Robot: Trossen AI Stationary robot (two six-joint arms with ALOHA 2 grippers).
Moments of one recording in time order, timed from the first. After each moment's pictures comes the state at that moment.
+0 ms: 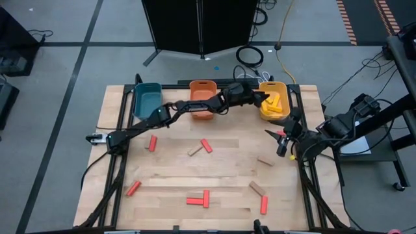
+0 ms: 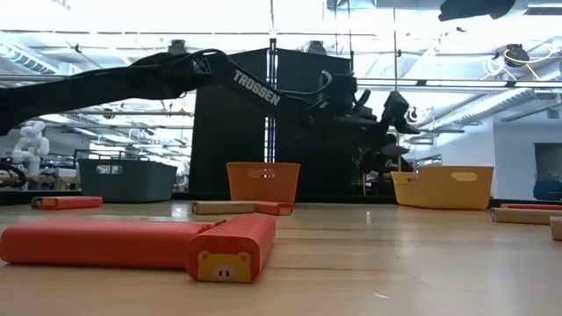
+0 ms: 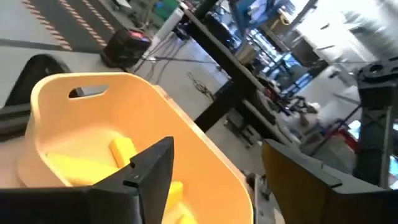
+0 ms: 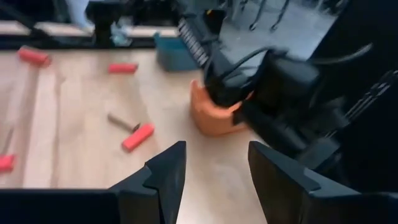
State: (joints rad) left arm 0.34 2.76 2.36 0.39 0.13 -0.73; right arm 0.60 0.81 0.93 -0.86 0.95 0.49
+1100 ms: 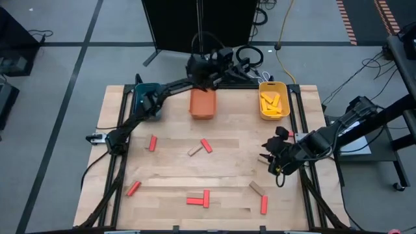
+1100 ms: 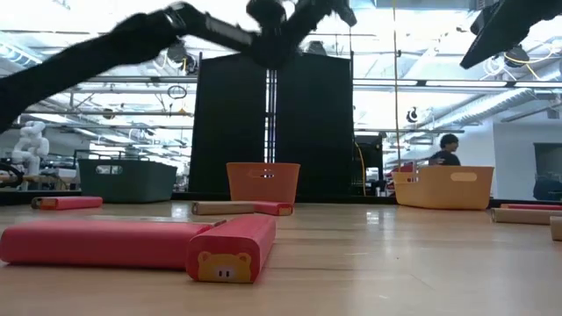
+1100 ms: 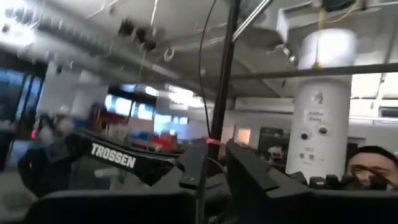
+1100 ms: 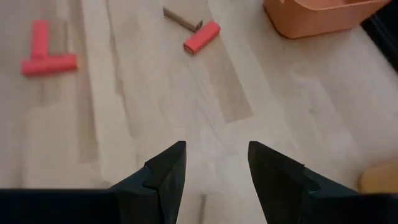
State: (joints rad) left arm 0.45 2.44 2.36 1.12 1.09 -1.11; right arm 0.59 1.06 0.93 -0.94 0.57 0.74
